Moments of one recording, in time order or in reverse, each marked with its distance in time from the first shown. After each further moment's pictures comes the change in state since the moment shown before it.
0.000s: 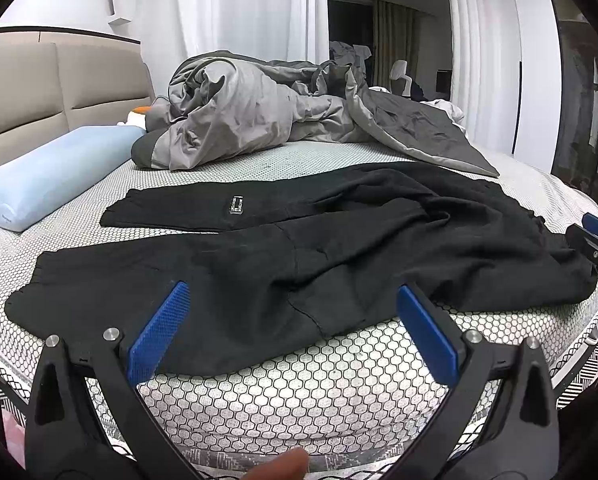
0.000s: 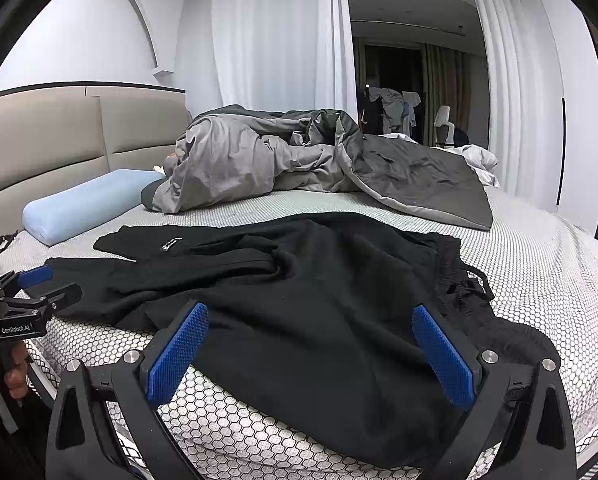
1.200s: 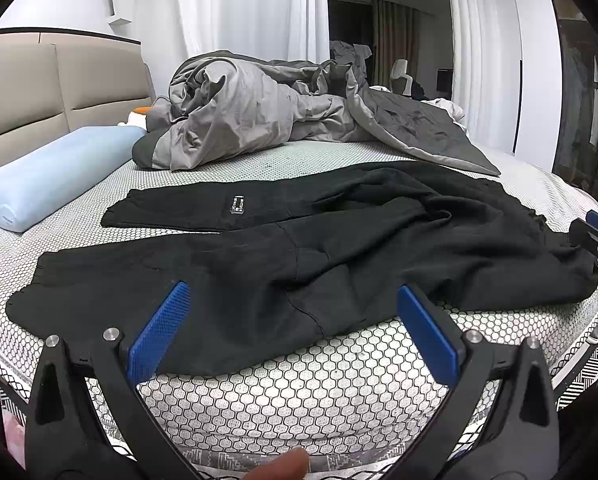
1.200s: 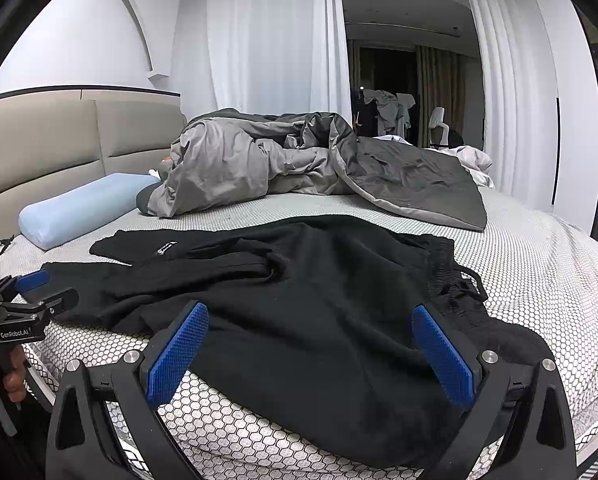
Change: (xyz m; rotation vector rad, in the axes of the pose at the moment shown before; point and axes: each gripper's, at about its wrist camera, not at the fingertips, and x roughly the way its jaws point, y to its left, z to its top) left arm -0.003 -0.002 -0.001 0.003 -0.001 0.004; right arm -0.002 -0.005 0.003 0.013 -0.005 -0.013
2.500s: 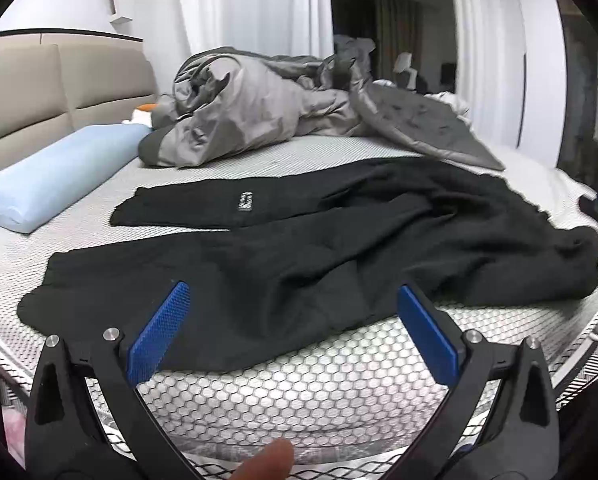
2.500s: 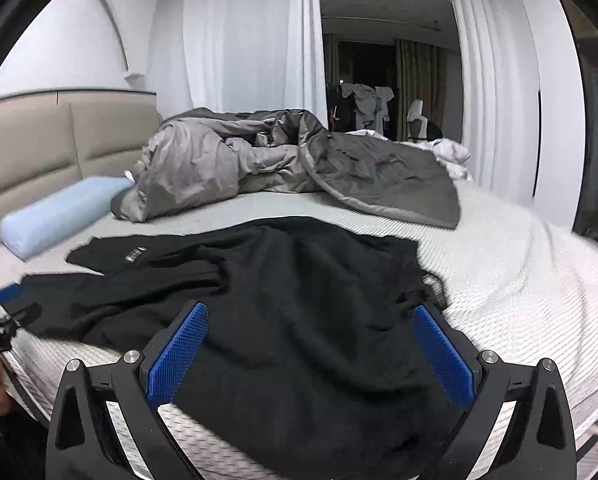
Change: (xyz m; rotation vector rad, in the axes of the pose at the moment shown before) left arm 0.000 0.003 0.004 0.013 0.029 0.036; right arm 0.003 -0.043 0.019 0.000 0.026 -0.090
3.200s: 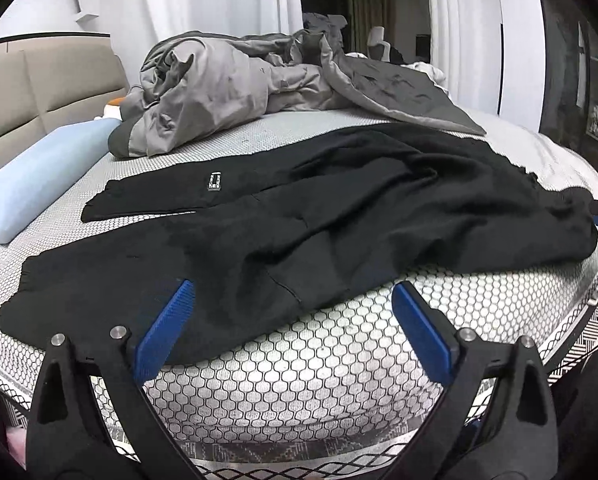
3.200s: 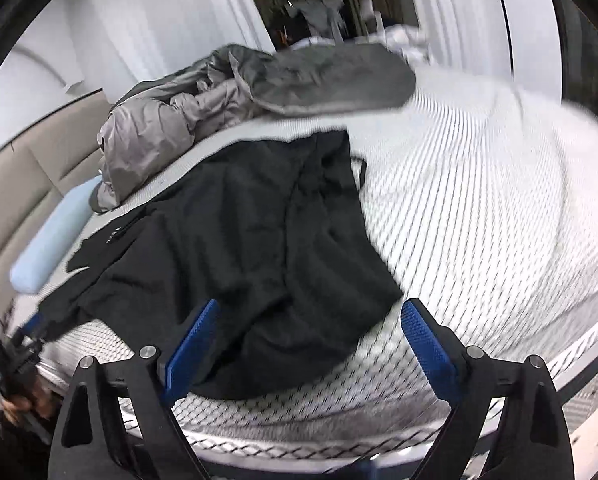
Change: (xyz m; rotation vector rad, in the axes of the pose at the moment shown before) left arm 0.026 -0.022 -0.012 0.096 0.083 -0.074; right arm 0.007 -0.132 -0.052 0.344 0.338 0.085
